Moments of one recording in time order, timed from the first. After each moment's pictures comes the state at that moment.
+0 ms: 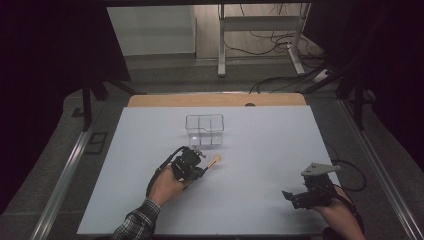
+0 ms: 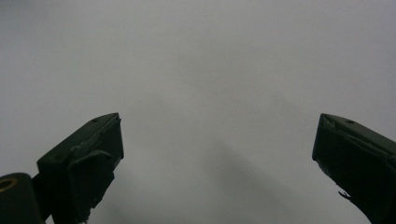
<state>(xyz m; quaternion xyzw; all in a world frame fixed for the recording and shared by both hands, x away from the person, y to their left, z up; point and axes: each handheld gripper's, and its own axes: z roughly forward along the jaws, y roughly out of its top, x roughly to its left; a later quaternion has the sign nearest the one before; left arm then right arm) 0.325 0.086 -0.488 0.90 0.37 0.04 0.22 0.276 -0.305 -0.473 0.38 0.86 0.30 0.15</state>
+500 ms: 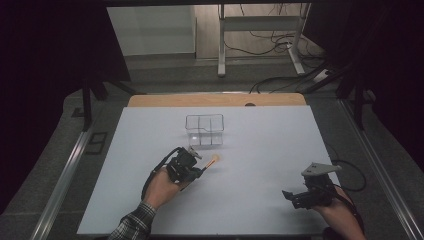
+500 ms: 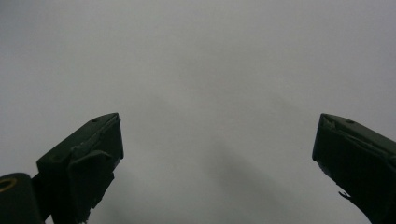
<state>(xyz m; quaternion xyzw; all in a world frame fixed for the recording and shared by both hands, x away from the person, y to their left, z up) 0.314 0.097 -0.478 0.90 0.37 0.04 0.25 0.275 -0.305 -0.472 0.38 0.86 0.31 0.15</state>
